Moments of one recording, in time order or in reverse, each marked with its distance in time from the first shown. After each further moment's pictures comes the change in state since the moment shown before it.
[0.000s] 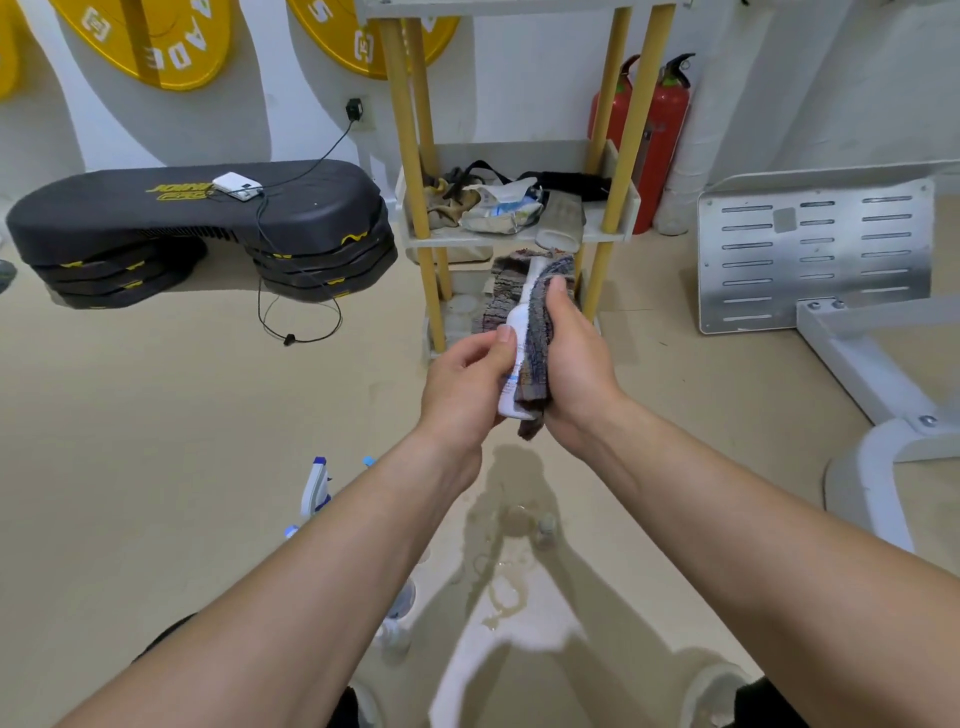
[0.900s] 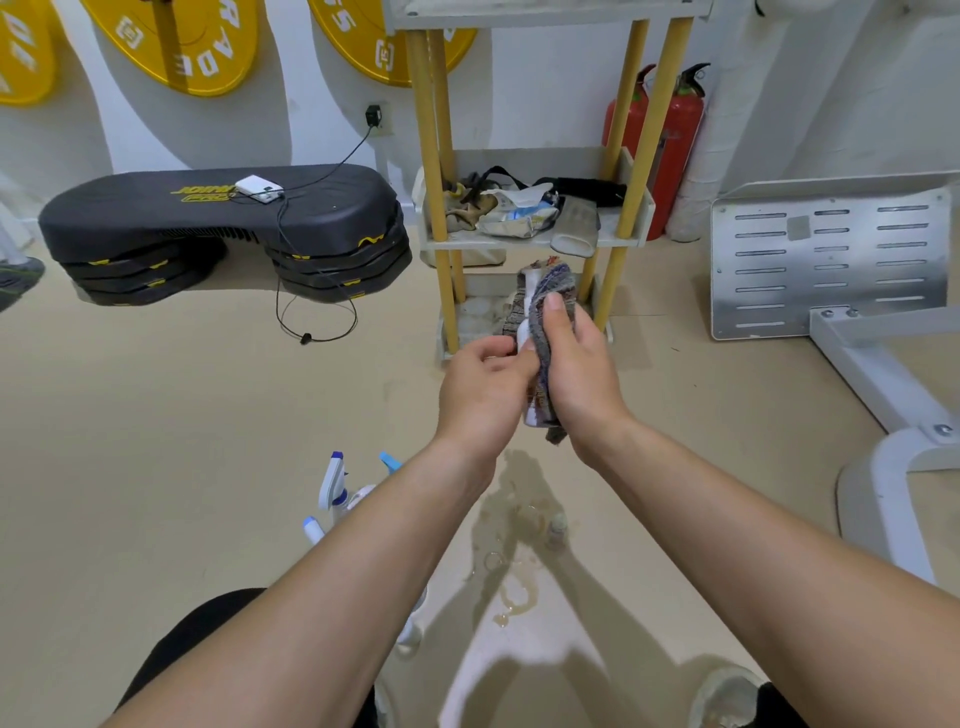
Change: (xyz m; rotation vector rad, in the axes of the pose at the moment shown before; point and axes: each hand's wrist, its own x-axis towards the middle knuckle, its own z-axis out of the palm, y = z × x) left_hand -0.010 -0.002 -0.004 0.148 0.083 0.072; right_hand -0.009 0.013 0.000 -0.350 -0.017 -0.256
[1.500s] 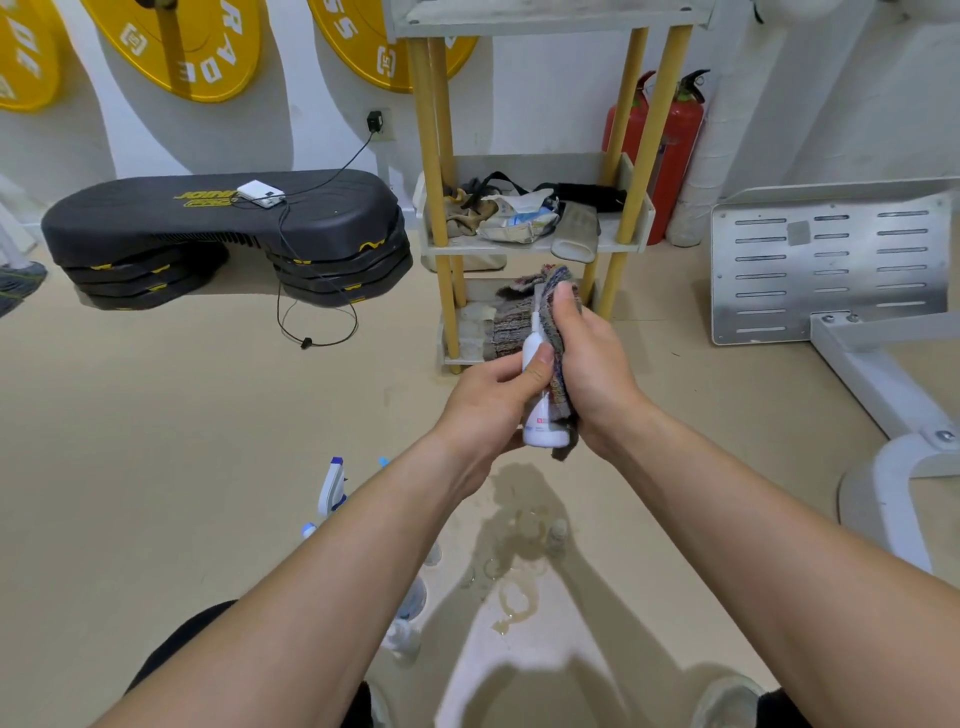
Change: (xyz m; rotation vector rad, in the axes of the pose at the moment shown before) left_hand -0.005 0.009 -0.007 -0.037 -0.317 -0.113; right_hand 0.007 -0.017 -0.007 0.106 -0.049 0.101
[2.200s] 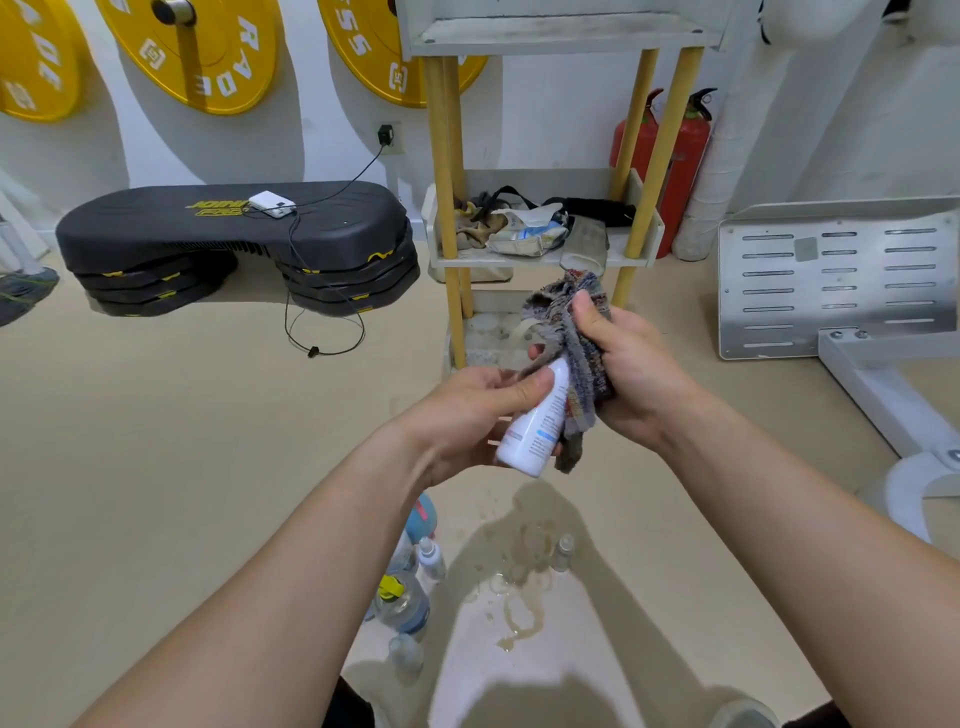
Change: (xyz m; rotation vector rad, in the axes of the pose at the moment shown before) left_hand 0.007 0.014 -0.036 0.071 -0.208 -0.177; right_hand 0.015 -0.013 -0.022 0.155 -0.202 0.046
